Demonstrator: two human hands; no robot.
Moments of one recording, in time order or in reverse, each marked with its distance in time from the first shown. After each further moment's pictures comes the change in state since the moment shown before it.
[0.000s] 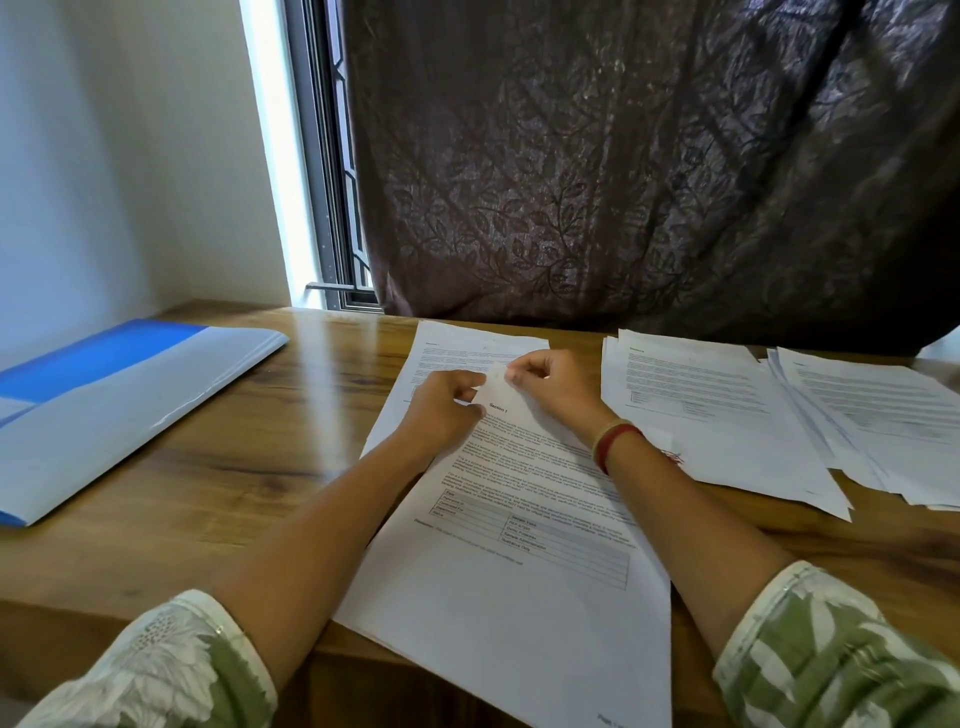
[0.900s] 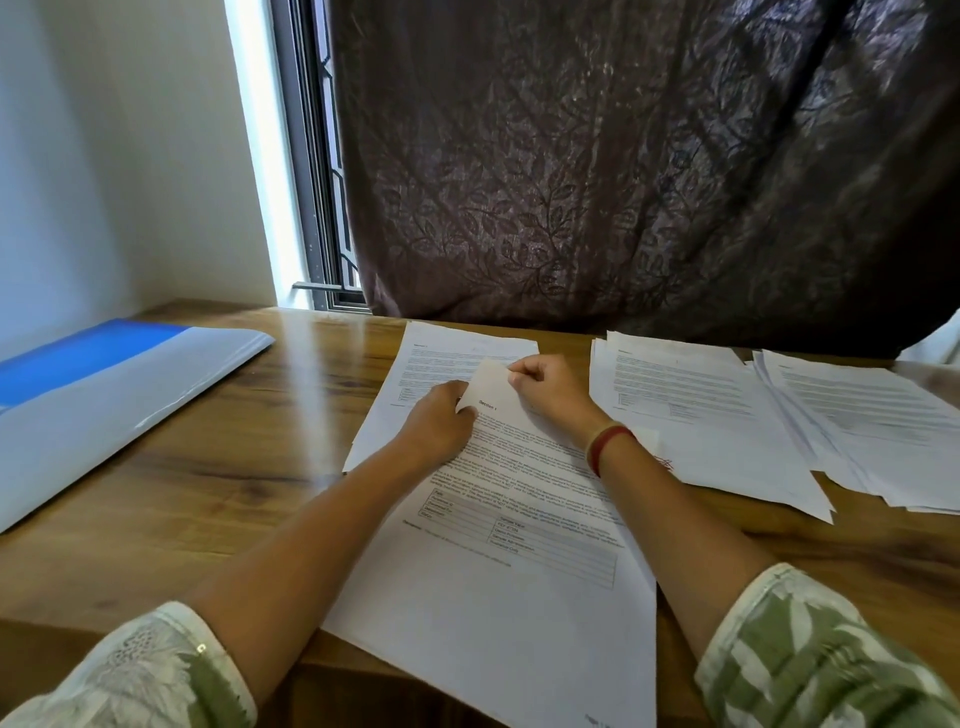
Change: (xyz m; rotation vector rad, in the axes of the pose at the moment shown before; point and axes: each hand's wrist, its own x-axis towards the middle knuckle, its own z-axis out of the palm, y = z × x) left_hand 0.007 -0.008 0.013 0.104 -0.098 0.039; right_hand 0.002 0.004 -0.006 -0.065 -0.032 0.045
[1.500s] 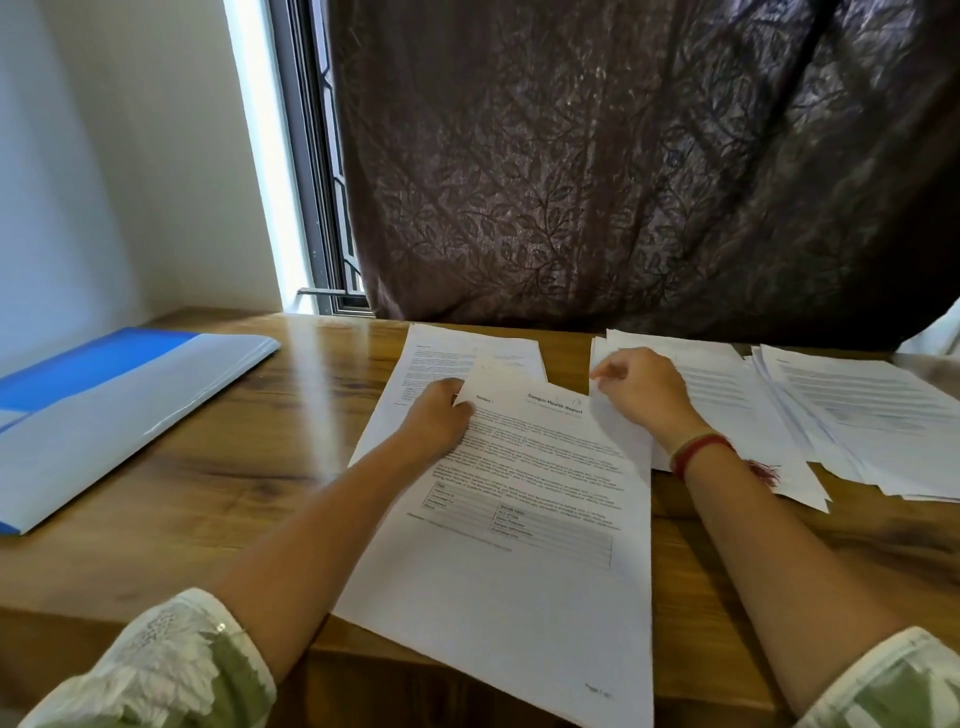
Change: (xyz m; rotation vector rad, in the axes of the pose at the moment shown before) left_hand 0.000 0.001 -0.005 -0.044 -0.013 -0.043; right_hand -0.039 0.001 -0.079 -0.414 0.240 0.019
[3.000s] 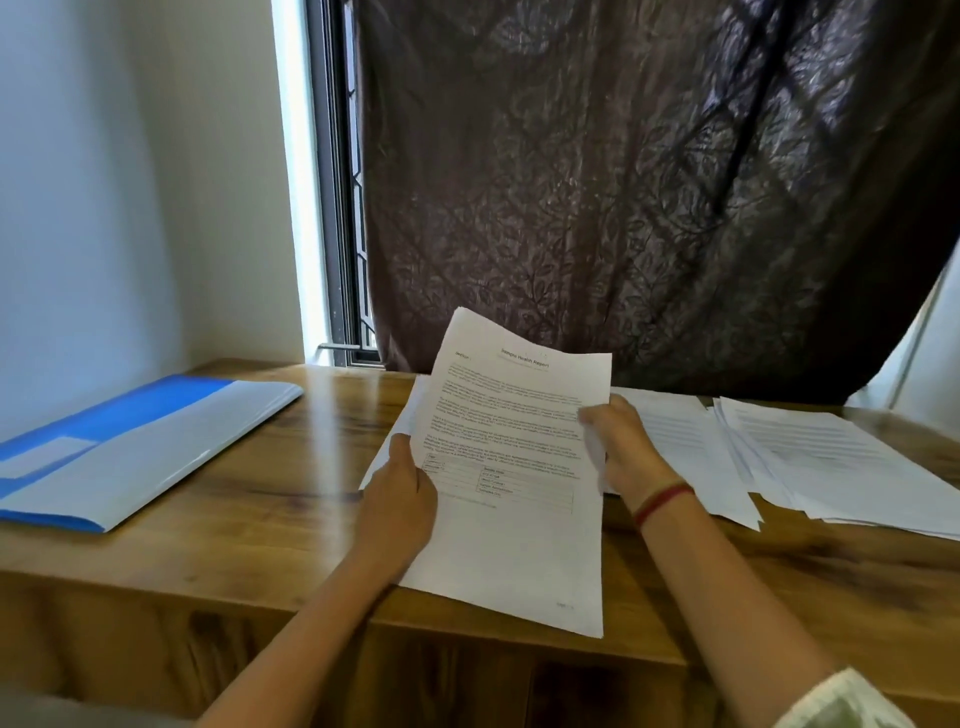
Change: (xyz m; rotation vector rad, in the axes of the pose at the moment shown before) left_hand -0.126 0.006 -0.014 0.084 0.386 0.126; right_hand -0.068 -0.048 -0.037 0.920 -0.078 0.289
